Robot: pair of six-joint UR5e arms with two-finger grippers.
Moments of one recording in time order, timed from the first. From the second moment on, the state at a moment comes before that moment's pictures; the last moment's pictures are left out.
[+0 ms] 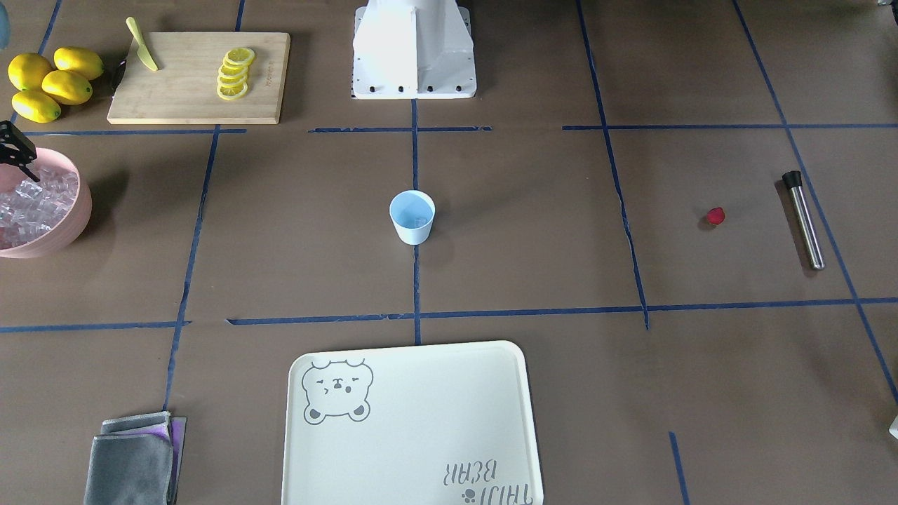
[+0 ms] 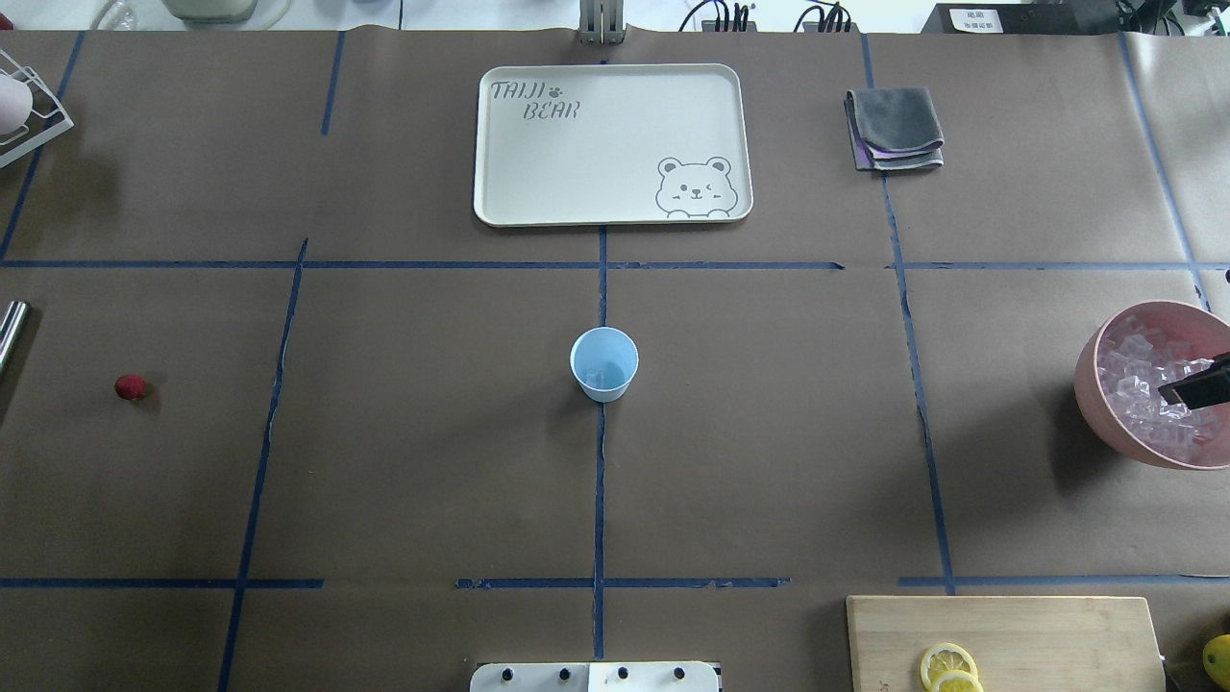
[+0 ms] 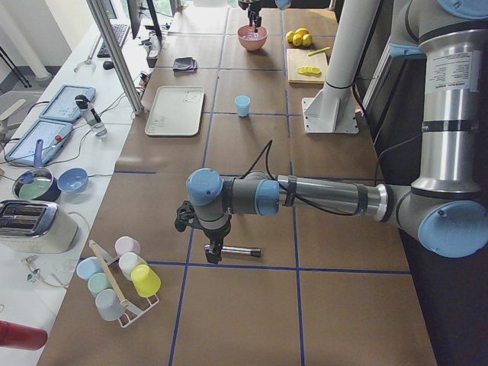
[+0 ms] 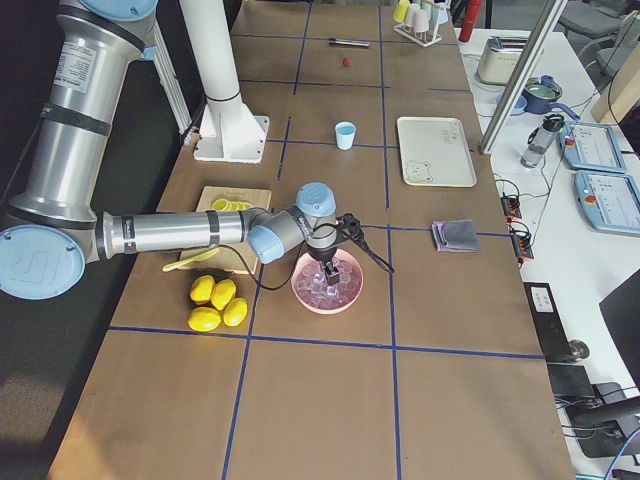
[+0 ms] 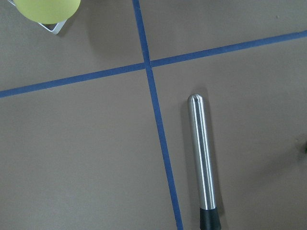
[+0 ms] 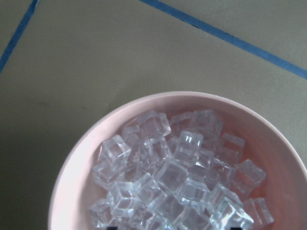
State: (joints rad) left arm -1.53 -1.52 -1.72 -1.47 -2.35 0.17; right arm 1.09 -1.86 1.89 -1.08 2.21 0.25
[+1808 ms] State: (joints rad) left arm -1.52 -1.52 -1.72 -1.47 -2.35 0.17; right arm 1.03 -1.87 1.85 -1.09 2.21 0.27
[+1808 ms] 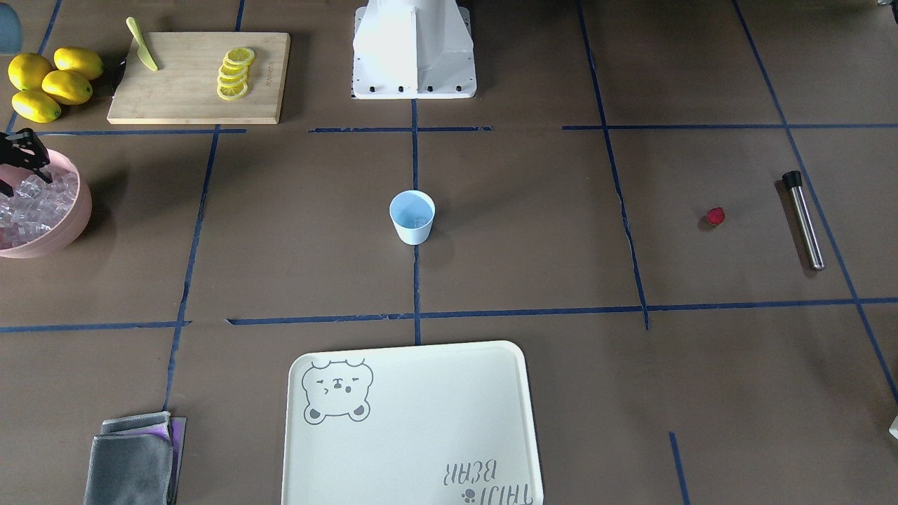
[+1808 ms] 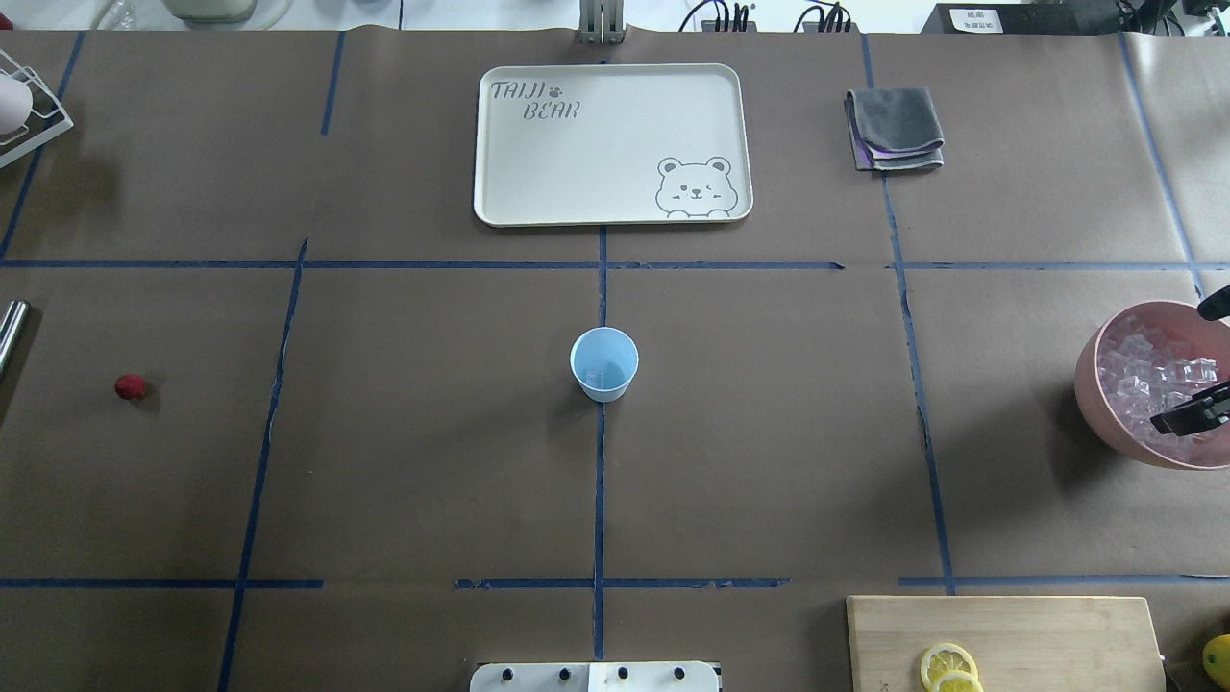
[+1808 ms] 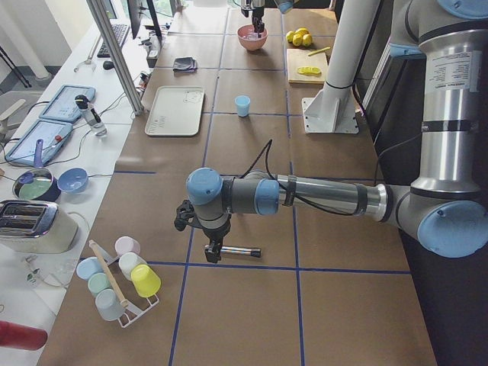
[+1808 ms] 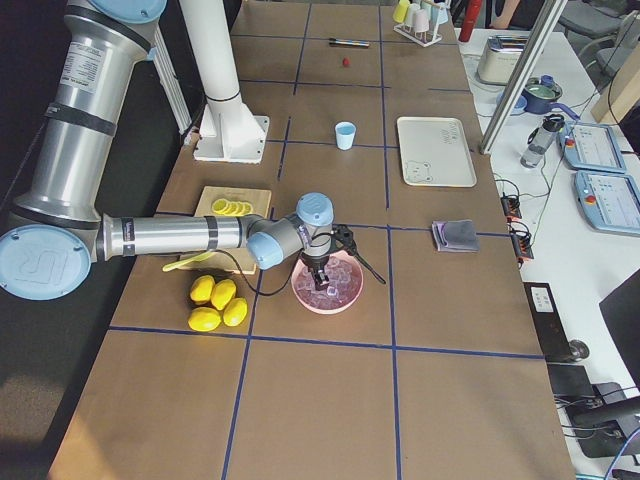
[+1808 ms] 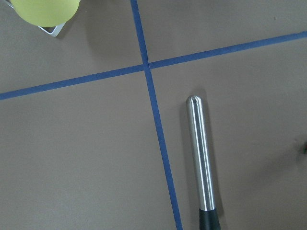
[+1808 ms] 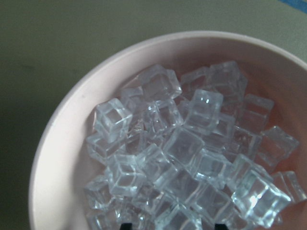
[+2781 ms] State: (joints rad) left arm -1.52 -1.52 -1.72 -1.47 -2.35 0.17; right arm 1.09 -1.83 1.94 -1.15 2.24 0.28
